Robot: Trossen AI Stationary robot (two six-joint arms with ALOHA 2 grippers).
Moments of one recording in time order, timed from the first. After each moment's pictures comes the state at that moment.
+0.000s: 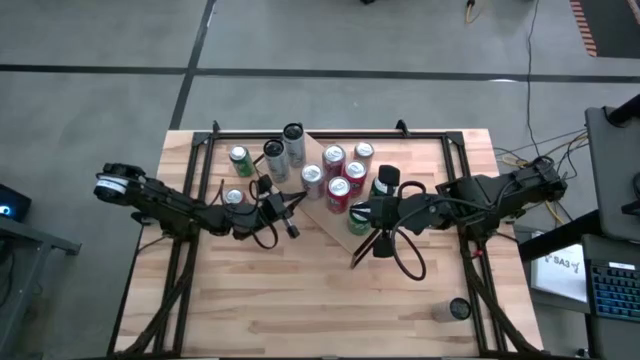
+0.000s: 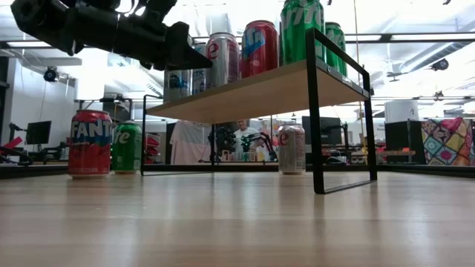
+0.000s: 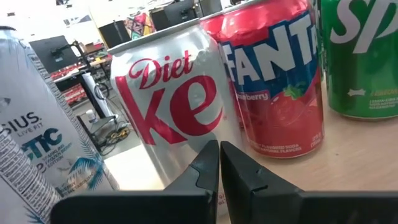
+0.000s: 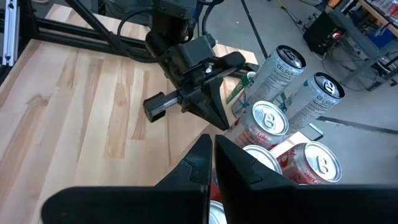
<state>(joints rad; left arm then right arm) -0.17 1.42 0.53 0.82 -0.75 0.23 0.33 1.43 1.62 -0.75 0.50 -0.04</state>
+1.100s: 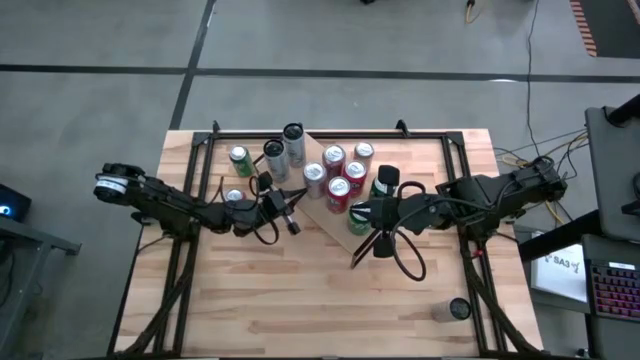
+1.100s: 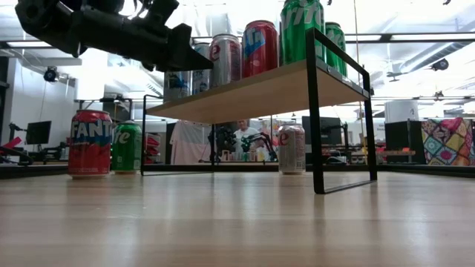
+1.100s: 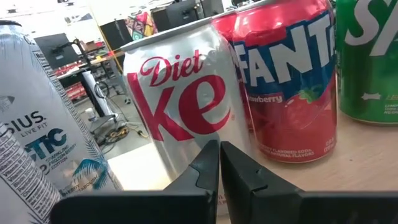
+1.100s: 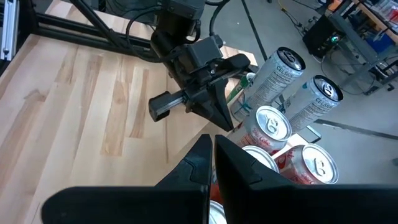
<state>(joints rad) -0.14 1.41 0.53 0.82 -0.72 0.22 0.33 1.43 1.62 -0.75 0.50 -0.06</state>
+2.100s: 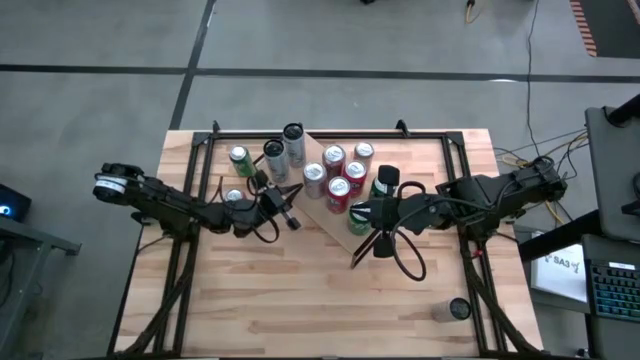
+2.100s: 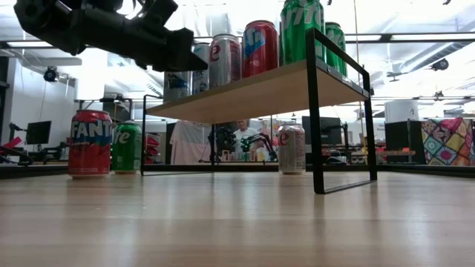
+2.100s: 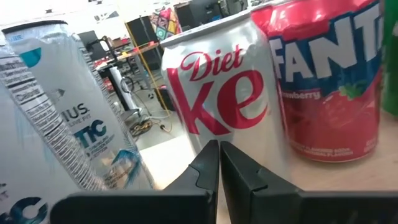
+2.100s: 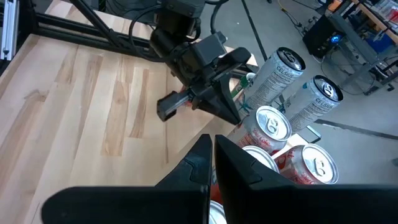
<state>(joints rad) -0.14 1.41 0.53 0.82 -0.83 0.24 0.33 1.43 1.62 -0.75 0.50 -0.06</state>
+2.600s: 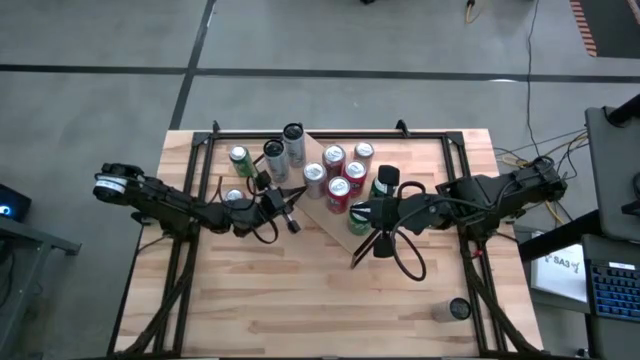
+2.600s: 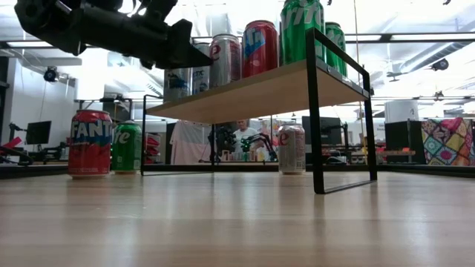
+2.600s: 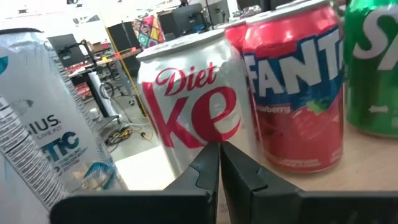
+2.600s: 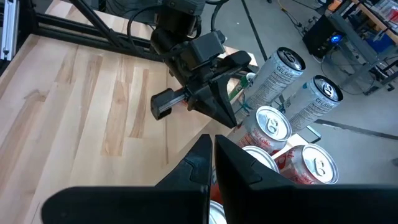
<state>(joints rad) -0.14 1.41 0.53 0.84 -0.74 0.21 0.33 1.43 1.62 -0.75 0.50 -0.06</state>
